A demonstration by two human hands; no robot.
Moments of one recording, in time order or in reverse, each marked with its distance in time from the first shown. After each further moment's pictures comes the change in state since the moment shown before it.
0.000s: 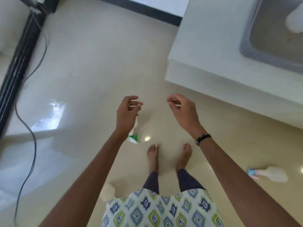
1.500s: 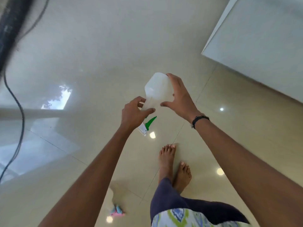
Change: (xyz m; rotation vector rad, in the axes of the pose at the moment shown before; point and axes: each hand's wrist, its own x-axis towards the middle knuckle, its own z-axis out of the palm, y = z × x) left_hand 0.088 -0.202 -0.011 0.432 0.001 -0.137; right_hand 0.064 0.130 0.191 -0.179 -0.270 -0.211
